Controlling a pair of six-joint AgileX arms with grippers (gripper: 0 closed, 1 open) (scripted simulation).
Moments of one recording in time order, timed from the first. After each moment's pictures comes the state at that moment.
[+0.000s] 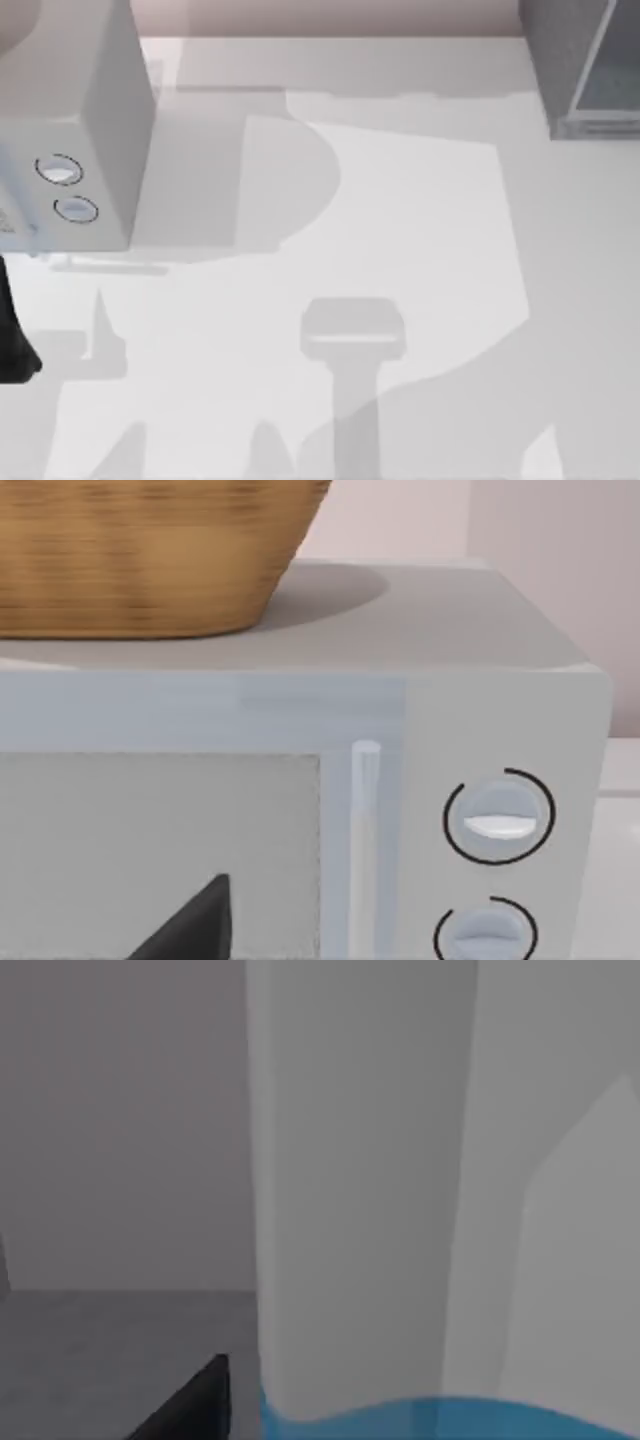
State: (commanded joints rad) left arm 0.00 0.00 0.00 0.00 0.00 0.00; right arm -0.25 2.32 1.31 1.01 -0.21 0.00
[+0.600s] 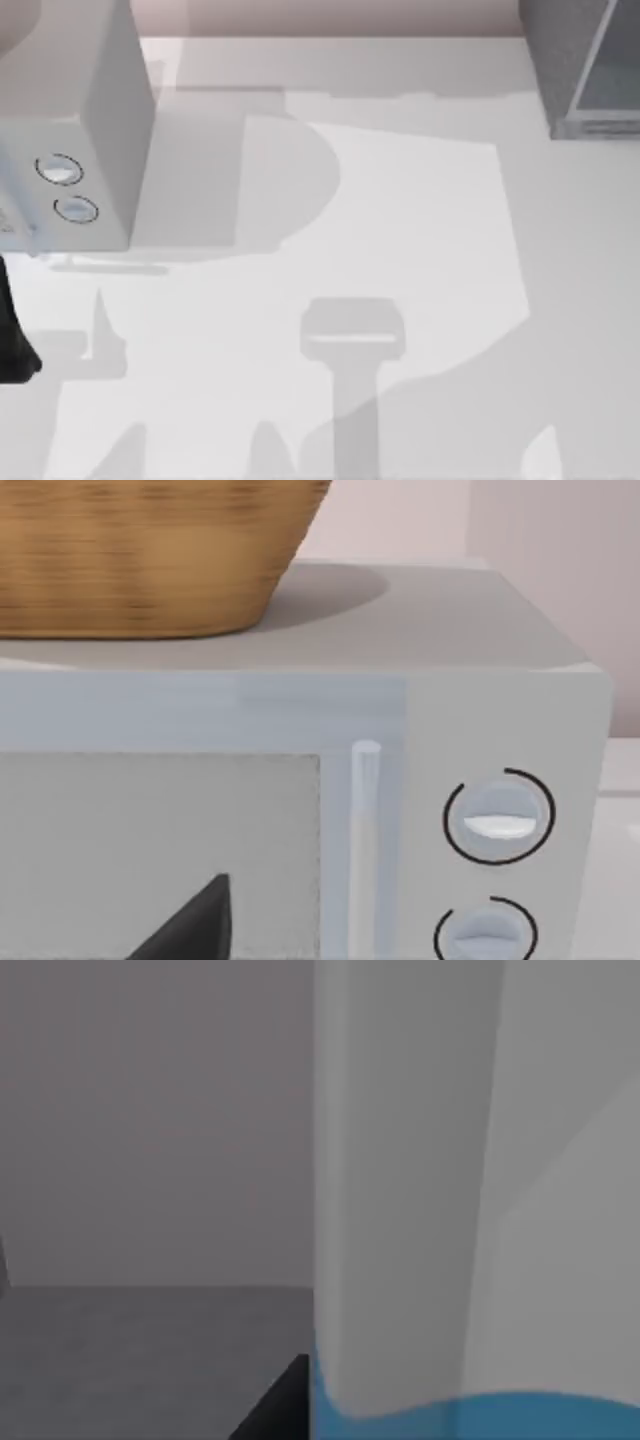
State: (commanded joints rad) left arm 0.00 0.00 0.00 0.00 0.00 0.00; right arm -0.25 2.32 1.32 1.01 -0.21 0.00
